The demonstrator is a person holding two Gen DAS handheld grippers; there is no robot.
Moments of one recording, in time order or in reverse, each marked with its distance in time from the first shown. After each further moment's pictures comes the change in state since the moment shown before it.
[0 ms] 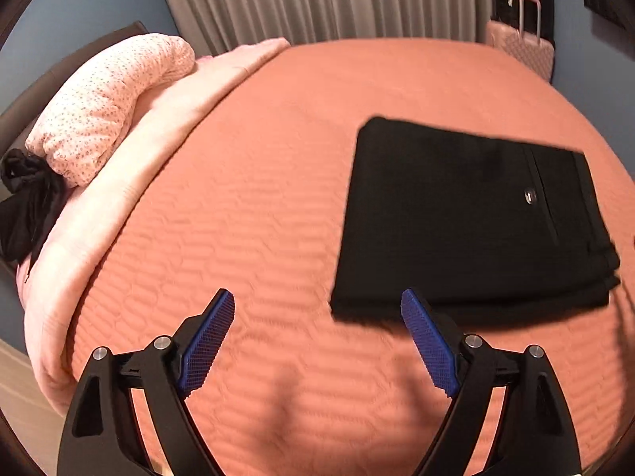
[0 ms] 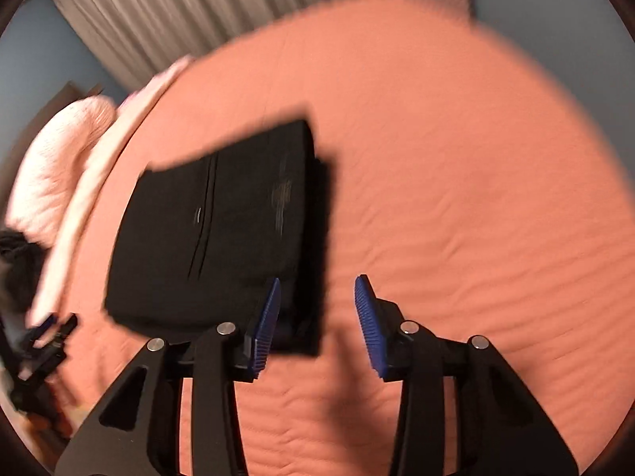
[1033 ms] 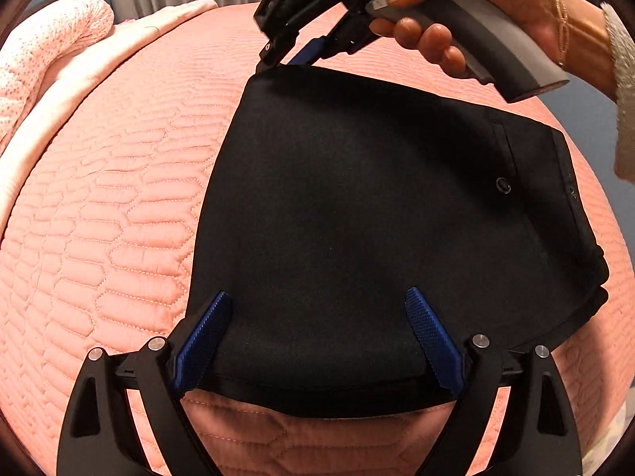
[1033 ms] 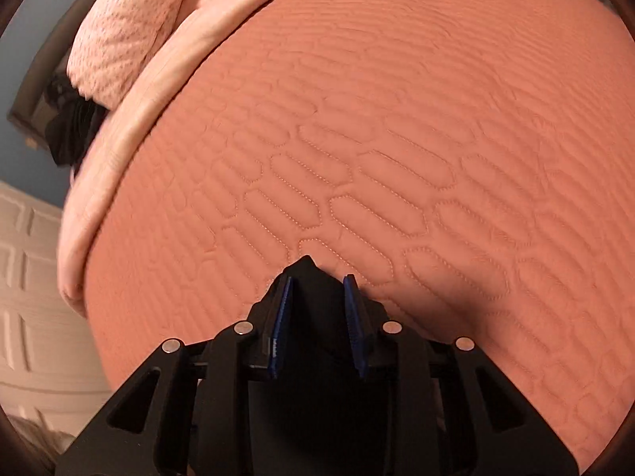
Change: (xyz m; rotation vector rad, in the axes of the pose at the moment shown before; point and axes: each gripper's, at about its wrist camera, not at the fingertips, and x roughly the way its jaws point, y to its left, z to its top) left arm 0.083 -0.037 0.000 0.034 0.122 -0.299; right arm 0.288 0.272 0.140 -0.592 0.526 0.358
